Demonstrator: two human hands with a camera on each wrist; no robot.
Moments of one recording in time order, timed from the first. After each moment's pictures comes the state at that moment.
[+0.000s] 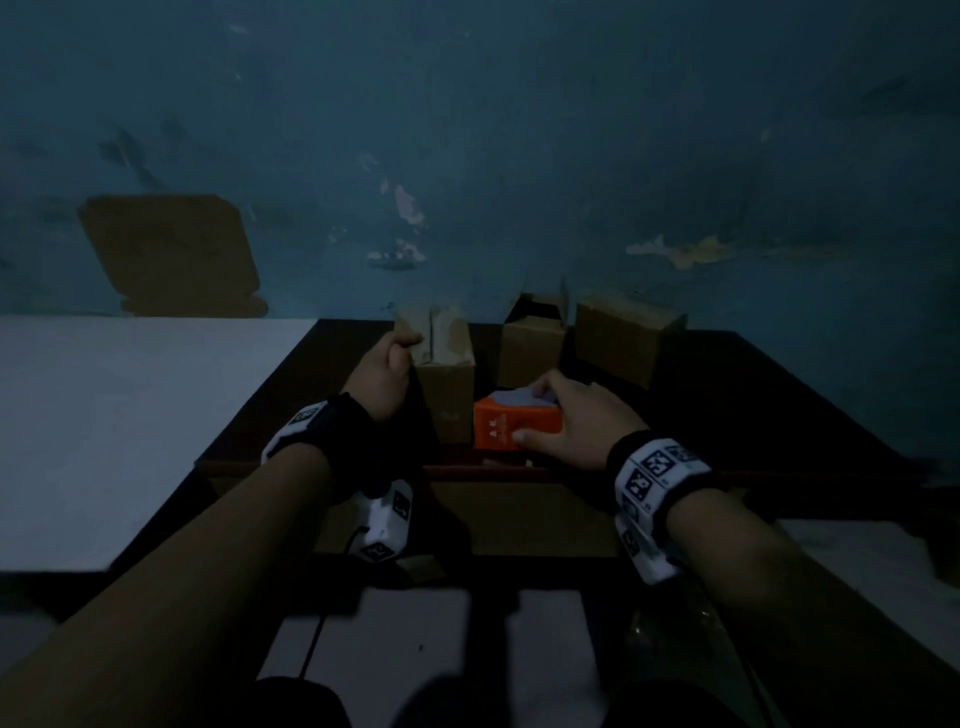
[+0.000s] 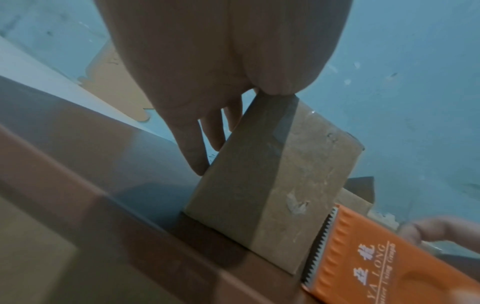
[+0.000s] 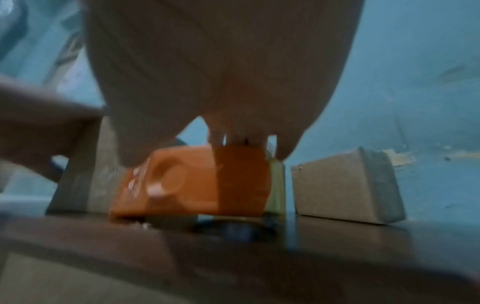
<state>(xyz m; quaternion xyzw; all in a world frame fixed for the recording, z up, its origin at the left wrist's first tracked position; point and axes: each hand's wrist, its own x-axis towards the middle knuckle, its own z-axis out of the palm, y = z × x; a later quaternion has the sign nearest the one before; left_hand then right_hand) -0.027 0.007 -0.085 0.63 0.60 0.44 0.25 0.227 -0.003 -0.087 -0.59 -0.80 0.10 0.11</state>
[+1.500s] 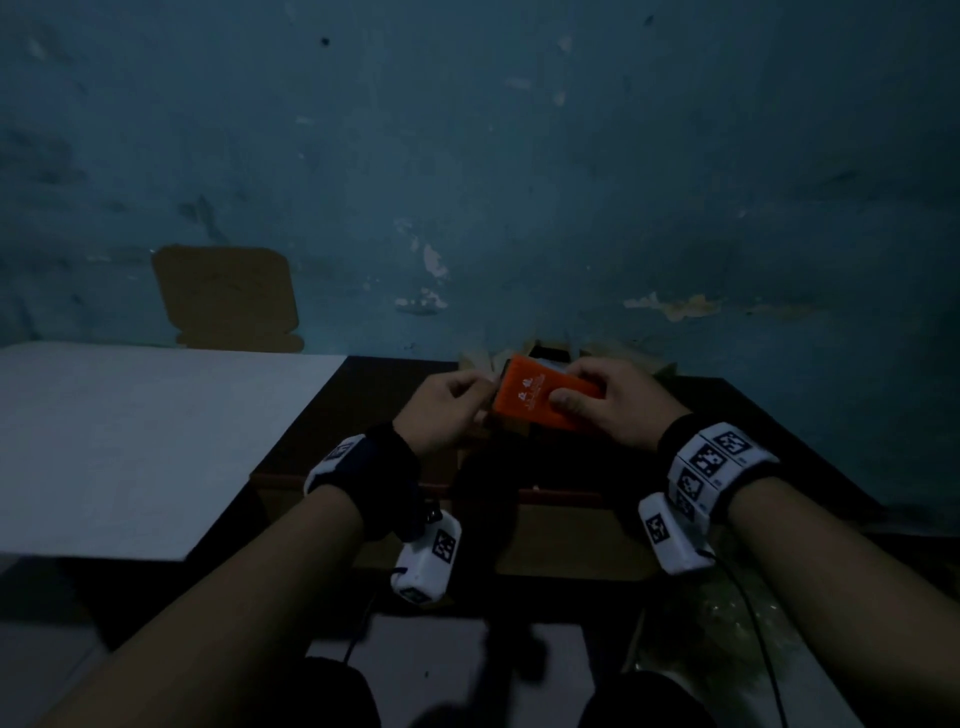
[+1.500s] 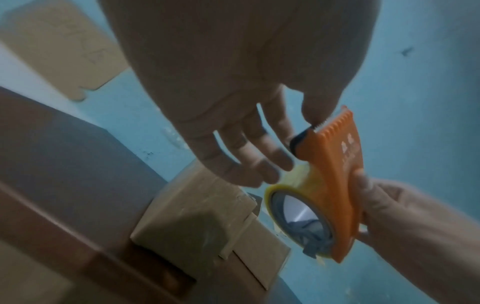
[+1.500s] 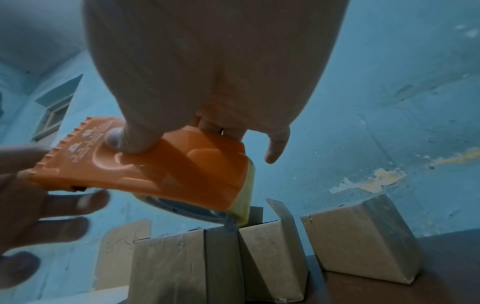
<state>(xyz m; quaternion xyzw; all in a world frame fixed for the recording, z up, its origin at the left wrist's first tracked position) 0.020 -0.095 -0.026 0.65 0.45 0.48 0.39 0.245 -0.056 -0.003 -0.45 -0.82 0.18 0.30</state>
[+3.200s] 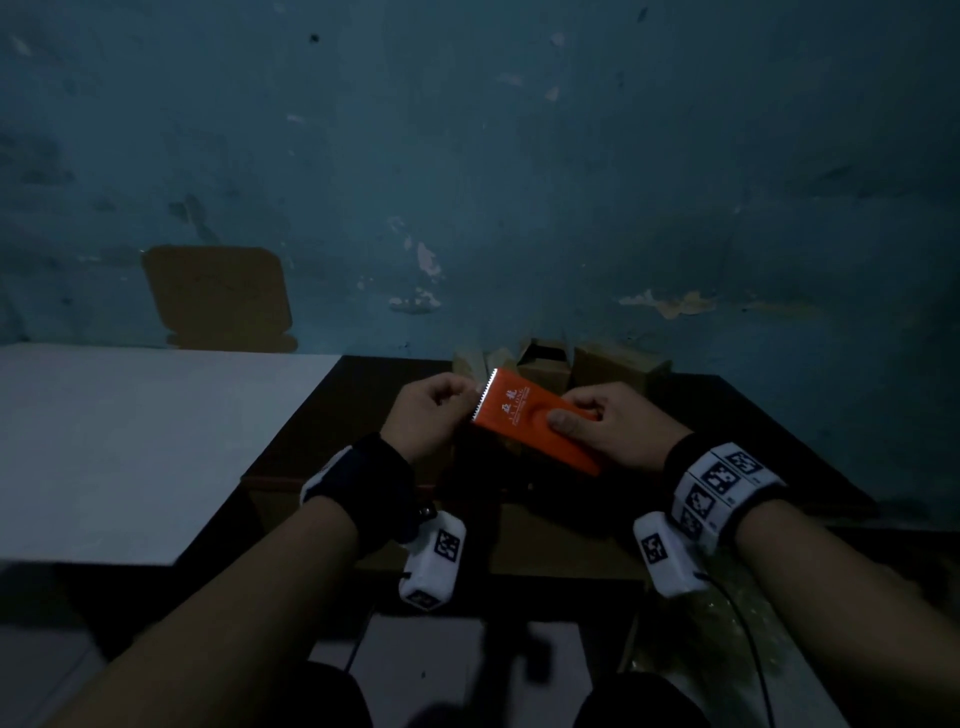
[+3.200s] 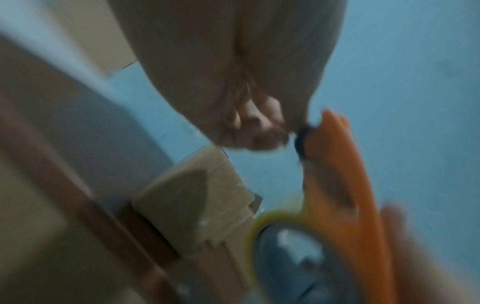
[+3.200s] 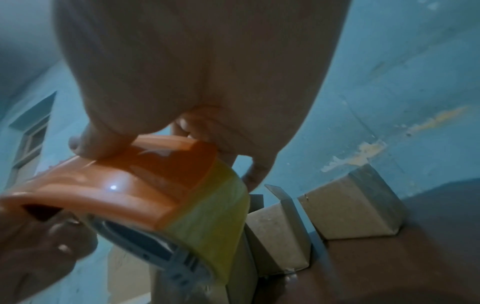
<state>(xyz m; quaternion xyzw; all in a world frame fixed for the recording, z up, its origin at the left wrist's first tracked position) 0.018 -0.092 -0.038 0.58 0.48 0.54 0.39 0.252 -0.066 -0.015 -0.44 -0.80 0.31 0.26</state>
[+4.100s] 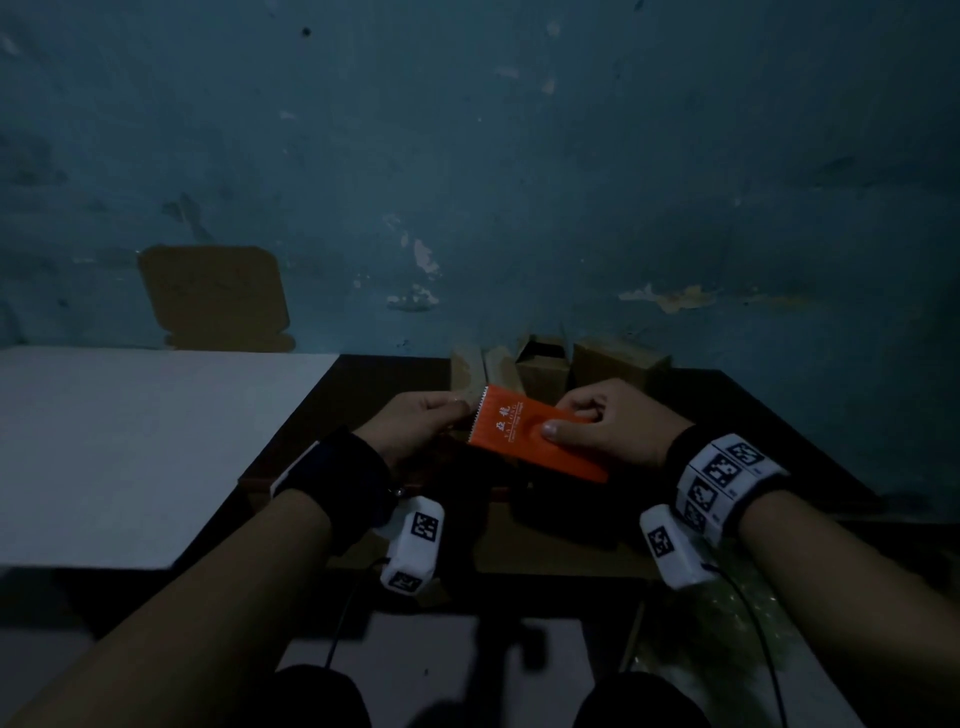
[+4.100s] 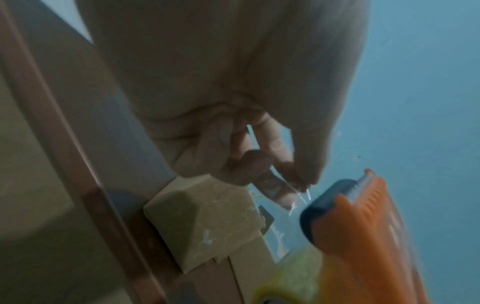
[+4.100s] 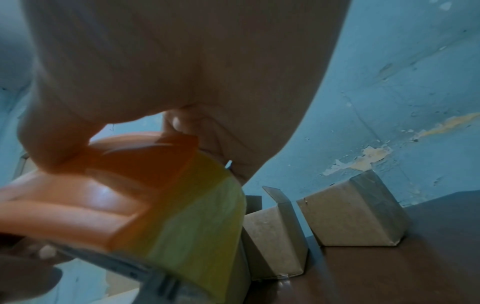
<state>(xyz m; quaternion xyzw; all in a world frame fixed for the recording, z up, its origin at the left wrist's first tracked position) 0.002 -0.098 -0.026 0.51 0.51 0.41 0.56 0.257 -0.058 -0.015 -0.45 -0.80 0.33 0.23</state>
